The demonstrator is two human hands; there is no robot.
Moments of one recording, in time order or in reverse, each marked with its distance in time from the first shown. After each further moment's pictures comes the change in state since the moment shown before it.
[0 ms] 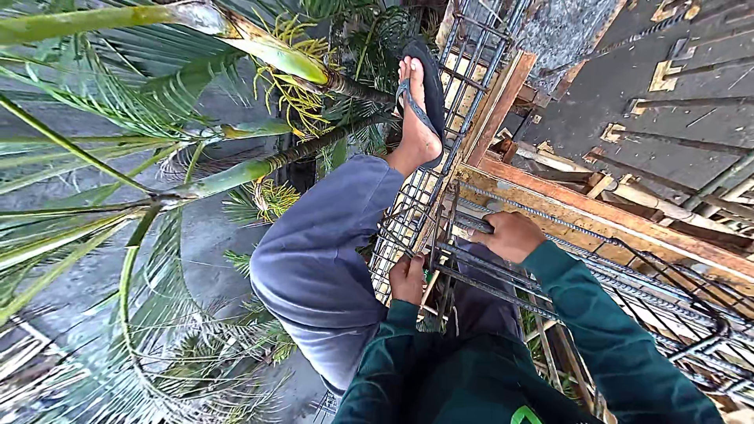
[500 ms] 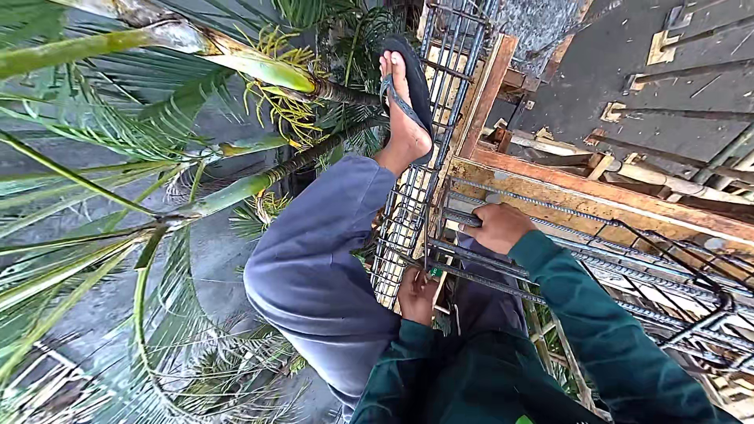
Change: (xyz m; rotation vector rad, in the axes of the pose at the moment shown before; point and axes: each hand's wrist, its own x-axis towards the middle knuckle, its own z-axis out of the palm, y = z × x) left_hand -0.039 -0.033 0.011 -0.301 -0.044 0.020; right_hand 0.006 -0.003 0.004 -0.010 -0.062 0.011
